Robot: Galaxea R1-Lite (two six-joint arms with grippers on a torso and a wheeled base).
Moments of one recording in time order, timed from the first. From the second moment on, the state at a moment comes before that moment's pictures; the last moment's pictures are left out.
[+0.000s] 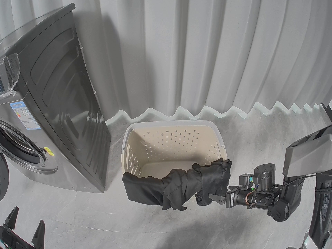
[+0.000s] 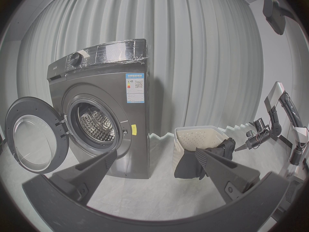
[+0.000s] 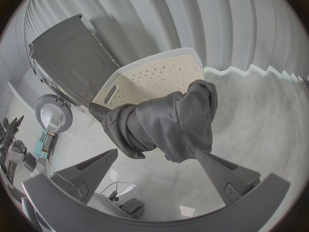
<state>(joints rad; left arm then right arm) 0.00 0.02 -0.02 0.00 -0.01 -0.02 0.41 2.26 -0.33 -1.37 0.18 0.21</state>
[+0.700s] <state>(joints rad) 0.00 0.02 -0.02 0.00 0.00 -0.02 0.41 2.33 -0.42 -1.37 0.15 0.22</state>
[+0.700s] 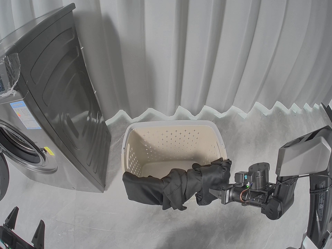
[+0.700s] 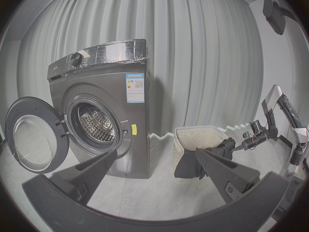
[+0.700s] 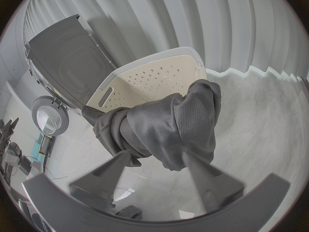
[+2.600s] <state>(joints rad) 0.00 0.02 -0.02 0.00 0.00 -0.01 0.42 2.33 -0.40 -1.50 0.12 0.22</state>
